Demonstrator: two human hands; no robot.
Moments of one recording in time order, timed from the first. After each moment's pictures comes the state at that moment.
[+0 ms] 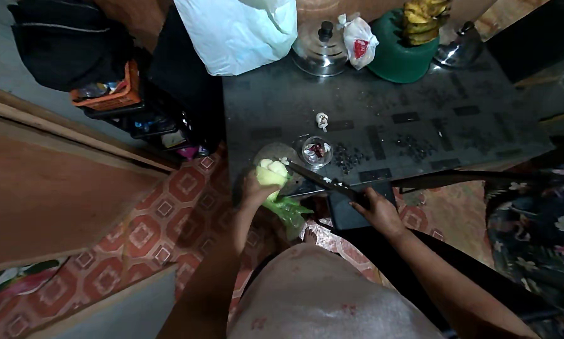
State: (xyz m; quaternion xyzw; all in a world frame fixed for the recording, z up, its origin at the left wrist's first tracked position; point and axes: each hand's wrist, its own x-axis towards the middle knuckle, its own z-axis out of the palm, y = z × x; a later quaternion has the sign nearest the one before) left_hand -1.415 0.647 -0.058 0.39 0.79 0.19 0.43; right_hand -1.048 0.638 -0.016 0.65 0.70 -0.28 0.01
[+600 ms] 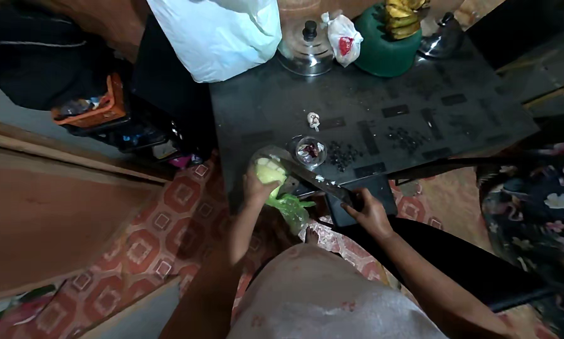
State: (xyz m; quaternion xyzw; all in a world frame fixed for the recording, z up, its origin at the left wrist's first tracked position) left_hand -1.403 0.670 -0.055 0.42 0.79 0.21 0.39; right_hand -1.065 0.615 -0.034 0.68 0.65 -0.31 -0.13
